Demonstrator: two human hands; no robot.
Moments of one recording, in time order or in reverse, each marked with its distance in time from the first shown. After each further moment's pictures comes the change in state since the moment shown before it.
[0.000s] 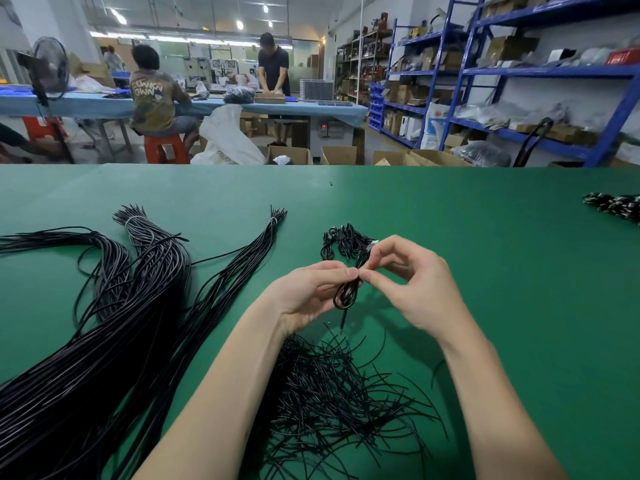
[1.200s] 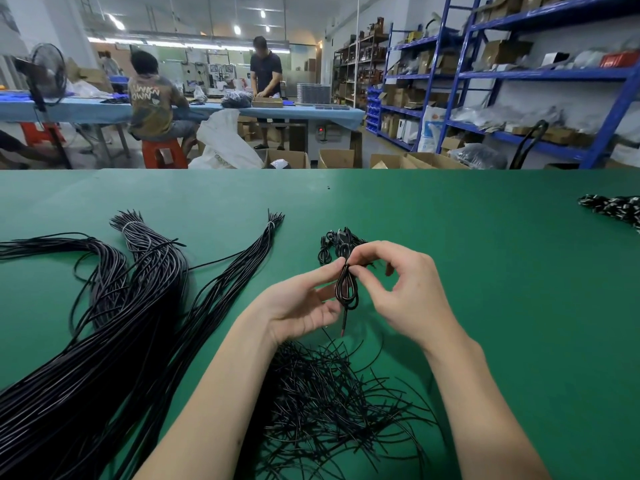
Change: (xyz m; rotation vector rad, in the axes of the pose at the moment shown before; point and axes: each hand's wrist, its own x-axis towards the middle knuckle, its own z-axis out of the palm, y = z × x) left_hand -0.002 -0.001 -0.004 -0.171 -0.112 -0.122; right_hand 0.003 -0.005 0.008 -0.229 0.086 -0.251
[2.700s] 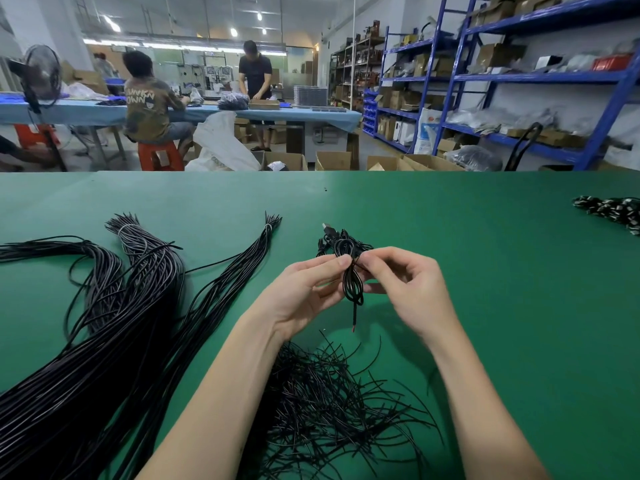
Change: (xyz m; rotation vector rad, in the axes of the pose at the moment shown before) left_hand -0.002 0.003 0.013 0.198 0.011 0.255; right_hand -0.002 0.006 0.003 0.603 0.054 0.400
